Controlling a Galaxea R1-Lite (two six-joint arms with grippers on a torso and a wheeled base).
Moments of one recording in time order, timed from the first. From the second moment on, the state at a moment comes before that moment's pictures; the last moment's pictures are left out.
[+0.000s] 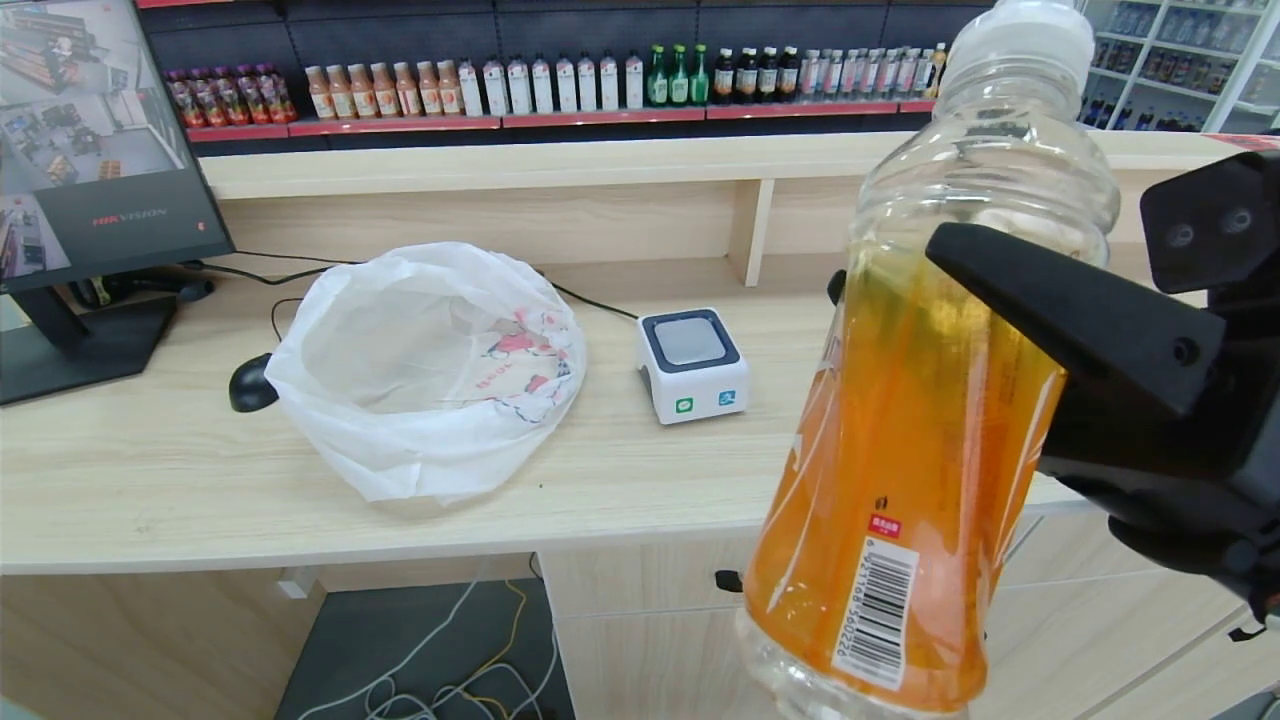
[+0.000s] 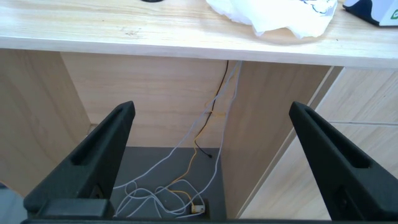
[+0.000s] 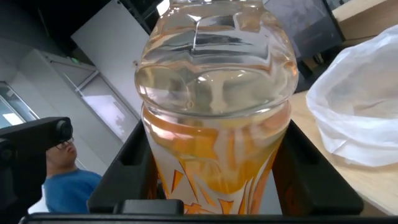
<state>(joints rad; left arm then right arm) 0.00 0.00 0.00 0.00 0.01 -0.01 0.70 1.51 -0.52 -1.57 0.52 0.91</state>
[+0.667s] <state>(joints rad) 0.00 0.00 0.00 0.00 0.01 -0.01 0.71 1.53 -0.47 -1.57 0.39 0.43</state>
